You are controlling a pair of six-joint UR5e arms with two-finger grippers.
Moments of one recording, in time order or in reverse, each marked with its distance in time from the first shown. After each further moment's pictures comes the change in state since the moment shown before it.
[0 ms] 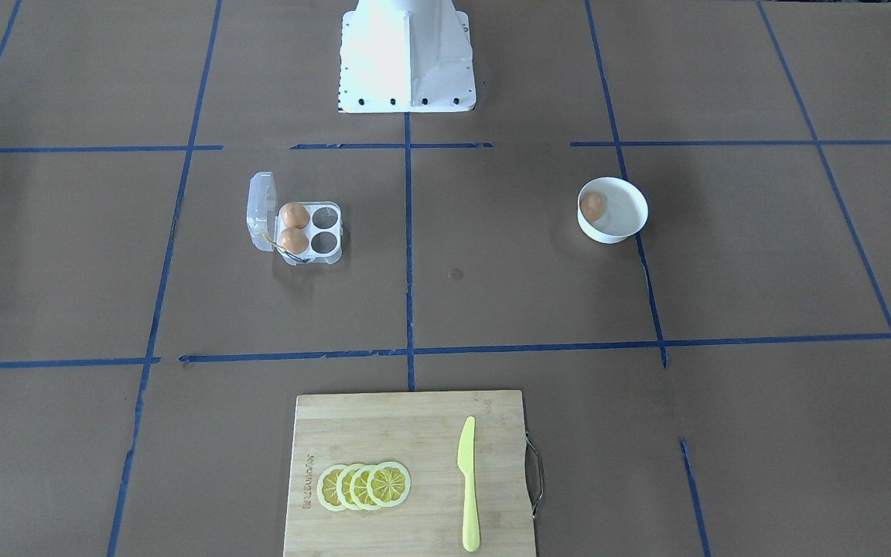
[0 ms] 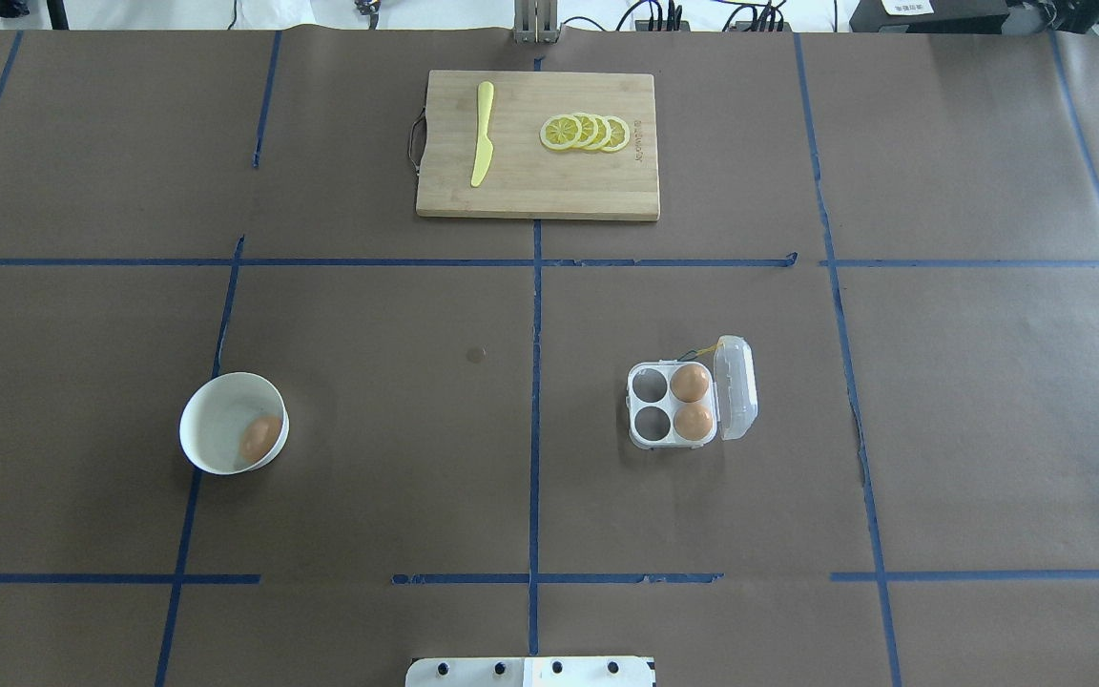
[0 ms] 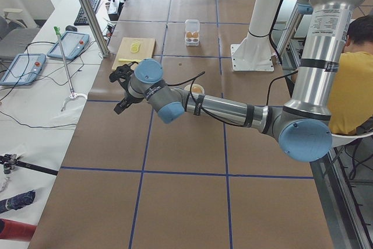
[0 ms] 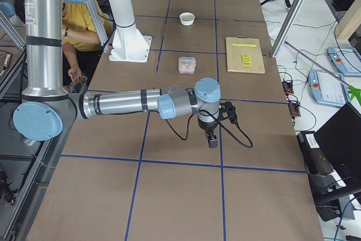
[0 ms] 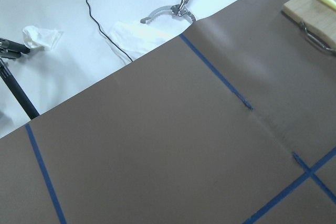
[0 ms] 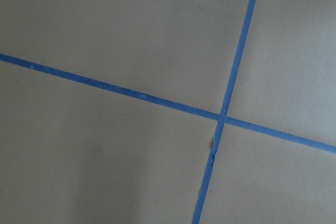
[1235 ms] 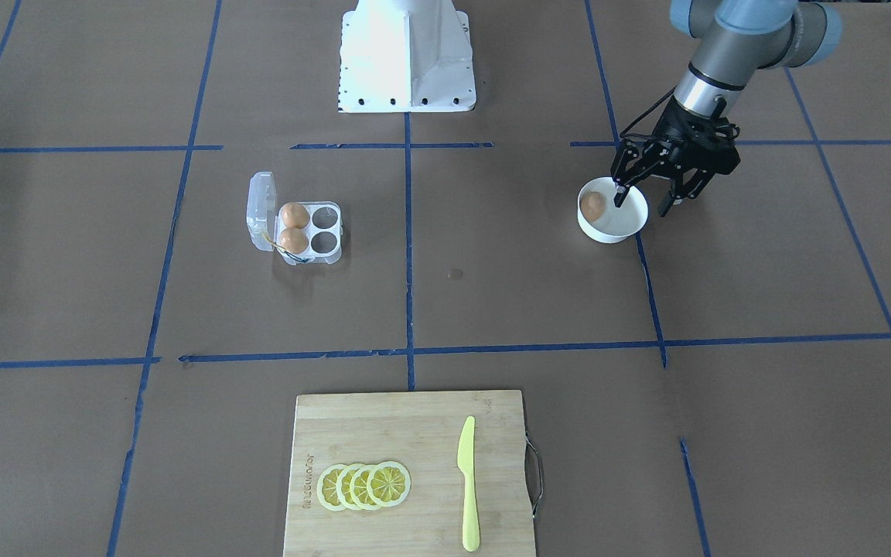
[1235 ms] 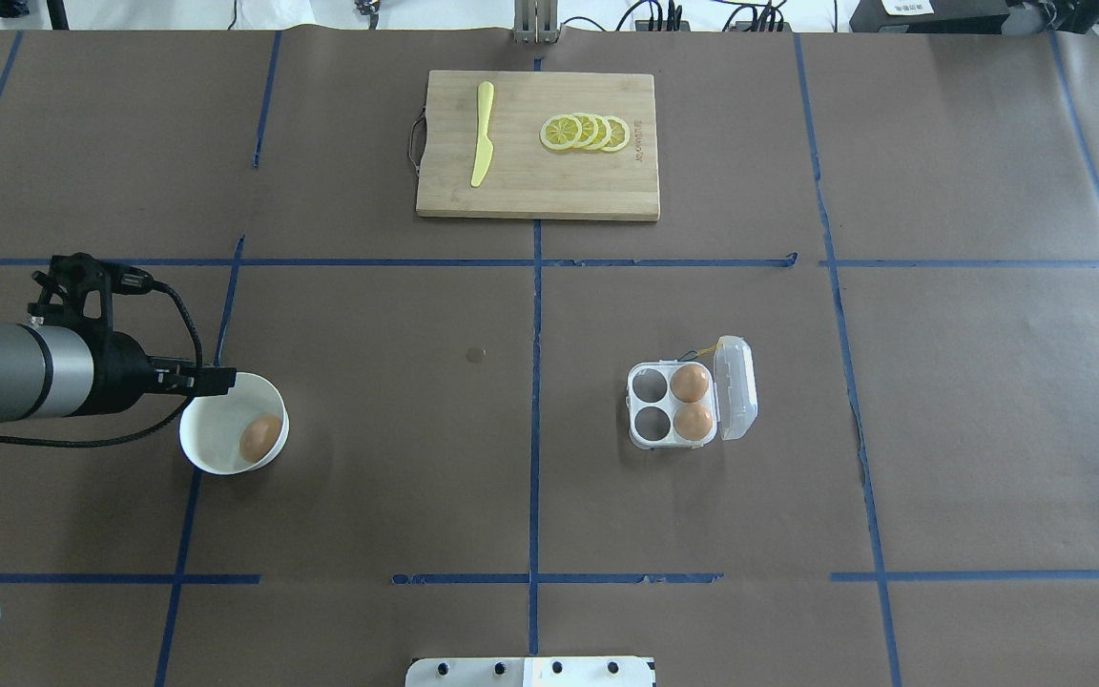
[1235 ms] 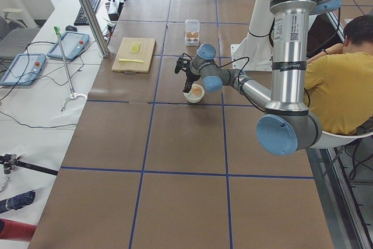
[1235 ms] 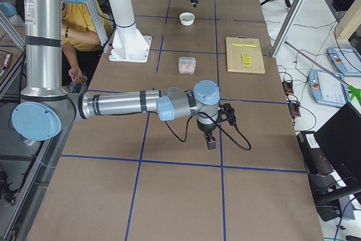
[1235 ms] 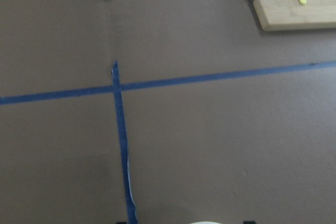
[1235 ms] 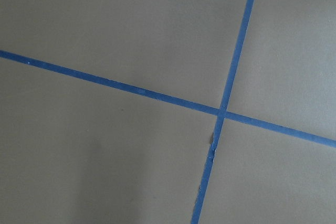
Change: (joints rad) left arm 0.756 0.114 -0.347 0.301 0.594 -0.750; right arm 0.000 -0.009 -0.007 0.006 0.004 0.002
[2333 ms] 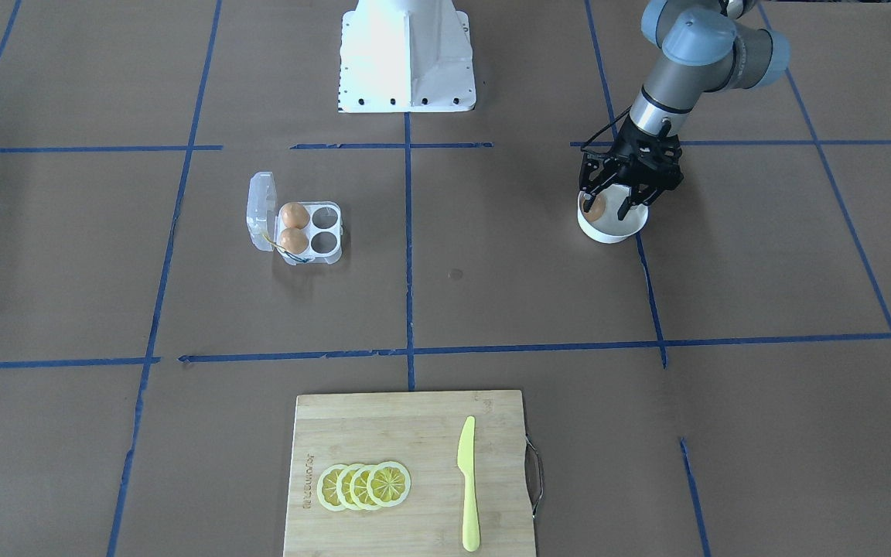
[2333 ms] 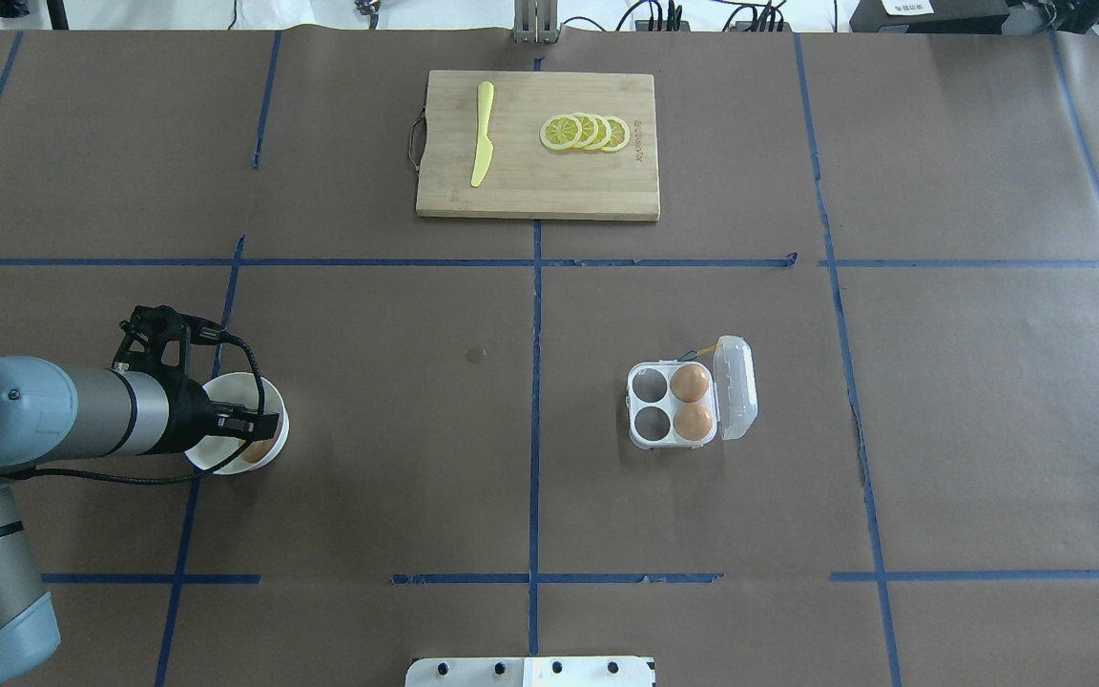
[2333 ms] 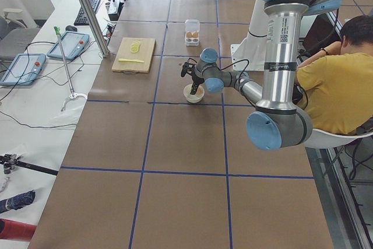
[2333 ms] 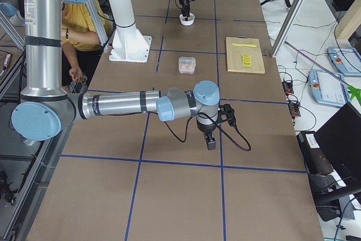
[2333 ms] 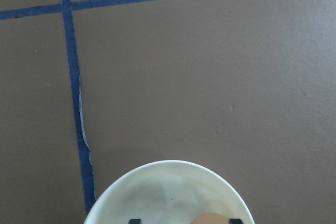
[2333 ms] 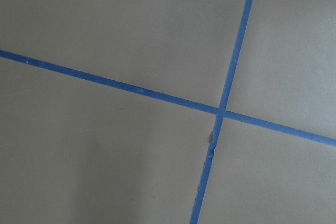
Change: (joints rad) left arm 0.082 -0.068 0.091 0.004 0.012 -0.004; right arm 0.000 0.000 -0.002 -0.002 -0.001 0.000
